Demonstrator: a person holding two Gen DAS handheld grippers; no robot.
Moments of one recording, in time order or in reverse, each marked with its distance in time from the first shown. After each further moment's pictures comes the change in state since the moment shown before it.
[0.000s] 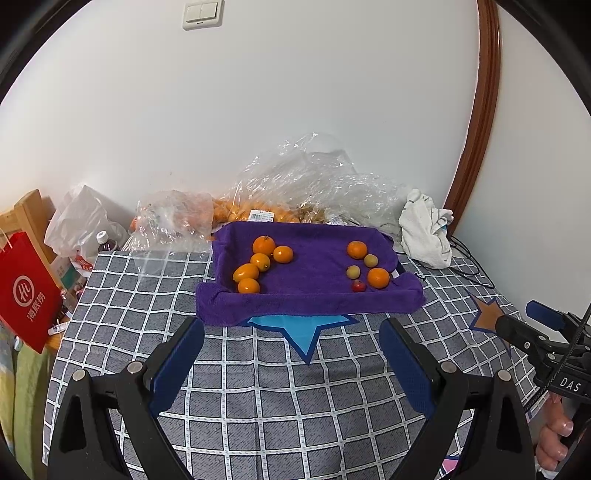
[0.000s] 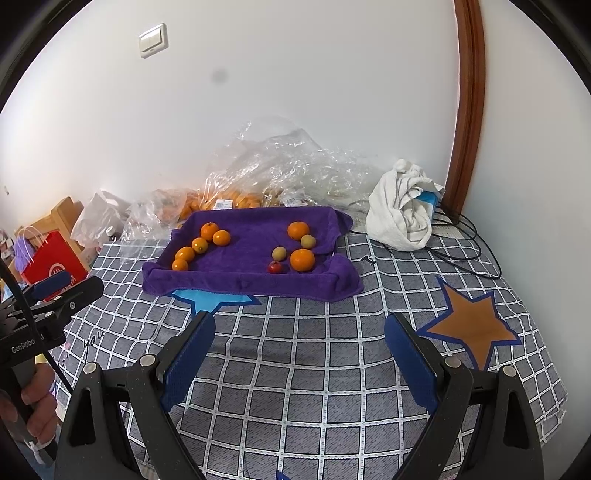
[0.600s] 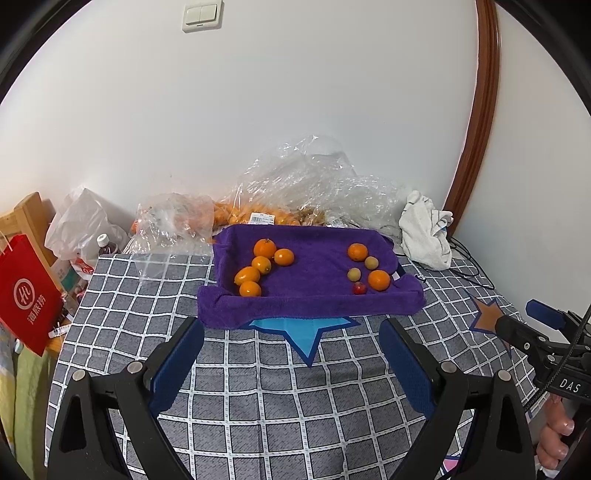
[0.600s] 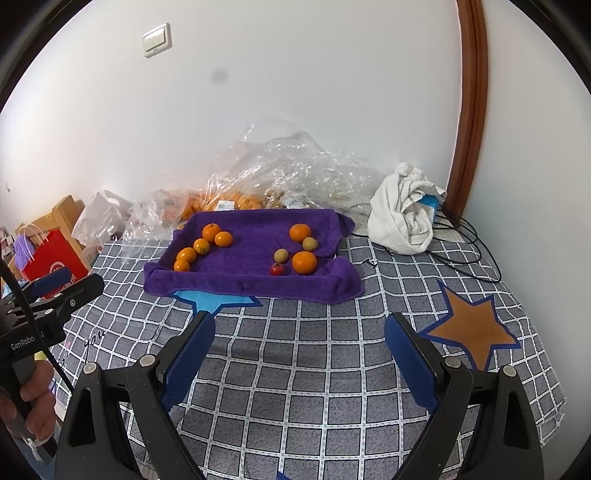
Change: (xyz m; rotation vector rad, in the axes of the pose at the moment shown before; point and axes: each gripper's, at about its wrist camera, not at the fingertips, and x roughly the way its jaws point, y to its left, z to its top) left arm -0.002 0.001 0.002 0.004 -0.008 0.005; right arm -0.001 0.003 0.001 -0.007 -0.007 0.000
